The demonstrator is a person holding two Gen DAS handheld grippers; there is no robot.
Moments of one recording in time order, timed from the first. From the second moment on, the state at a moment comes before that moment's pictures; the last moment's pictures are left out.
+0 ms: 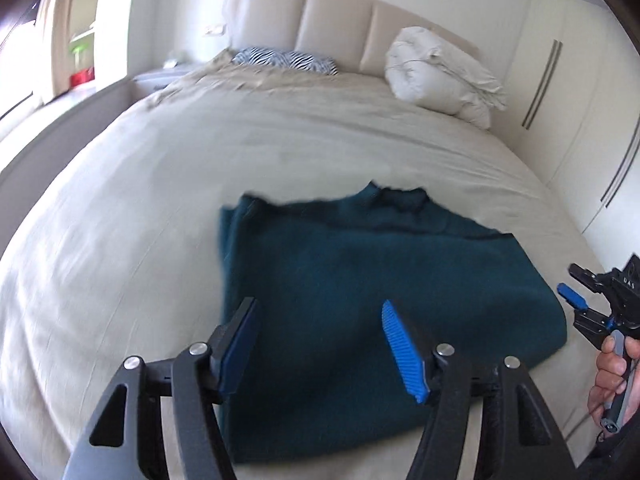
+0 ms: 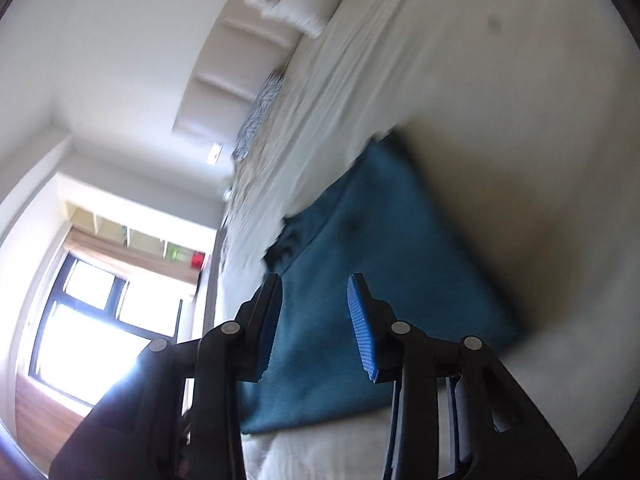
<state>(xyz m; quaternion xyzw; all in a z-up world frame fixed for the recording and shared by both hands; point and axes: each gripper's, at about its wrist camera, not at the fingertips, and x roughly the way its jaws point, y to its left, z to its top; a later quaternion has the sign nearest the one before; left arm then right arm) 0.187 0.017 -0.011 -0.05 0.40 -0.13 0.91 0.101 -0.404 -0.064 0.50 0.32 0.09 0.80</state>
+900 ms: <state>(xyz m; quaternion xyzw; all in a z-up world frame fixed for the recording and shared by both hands) 0.223 0.123 -0.067 -0.29 0.43 -0.16 0.84 0.172 -0.381 -0.089 0.52 0.34 0.10 0.78</state>
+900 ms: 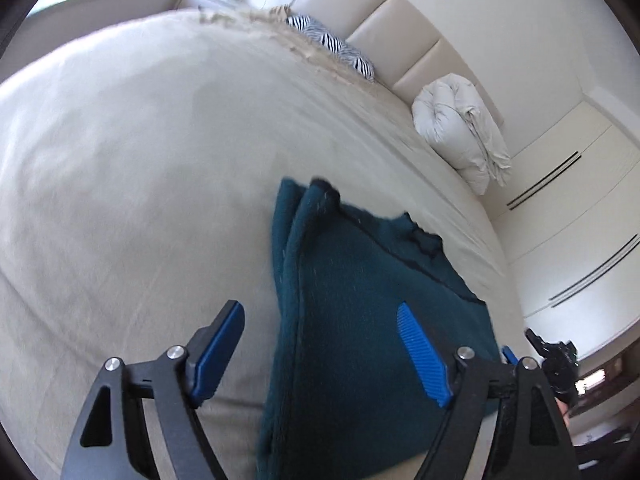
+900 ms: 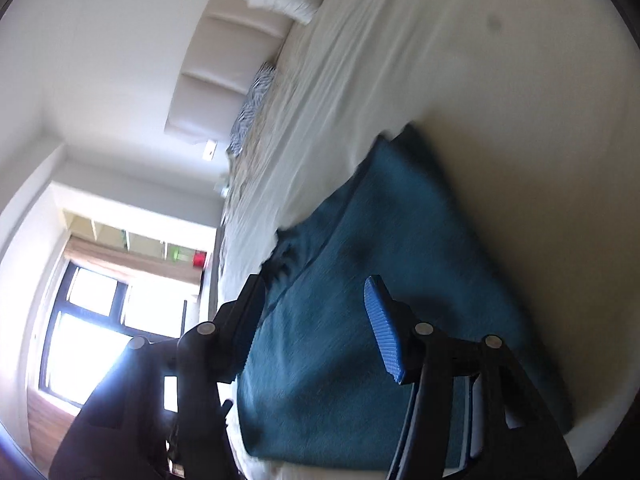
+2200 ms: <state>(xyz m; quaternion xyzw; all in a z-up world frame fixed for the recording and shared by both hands) 0.216 0.136 -0.118 -0.46 0.51 -0.25 0.68 0.277 -0.096 -0.128 0.44 0.54 0.31 0.64</state>
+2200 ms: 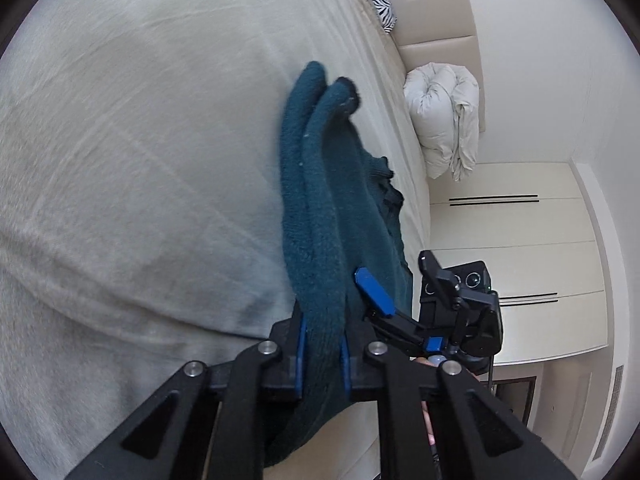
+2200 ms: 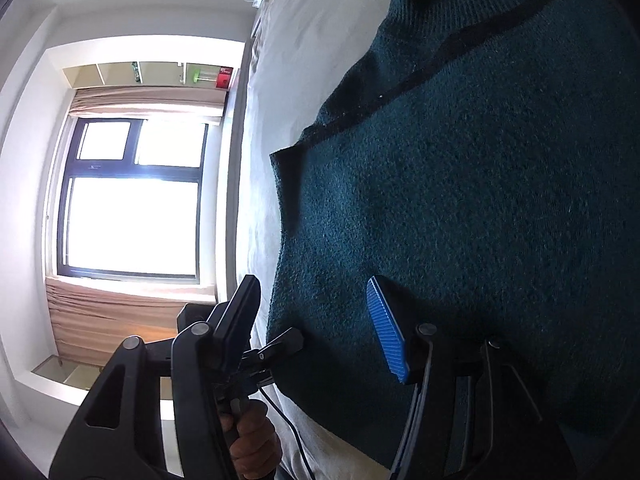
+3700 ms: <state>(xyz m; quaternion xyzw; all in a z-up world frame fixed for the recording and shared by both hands) 0.206 -0.064 -0.065 -0.32 0.50 -0.38 0.71 0.240 -0.340 -0.095 0.38 0.53 0.16 0.74</state>
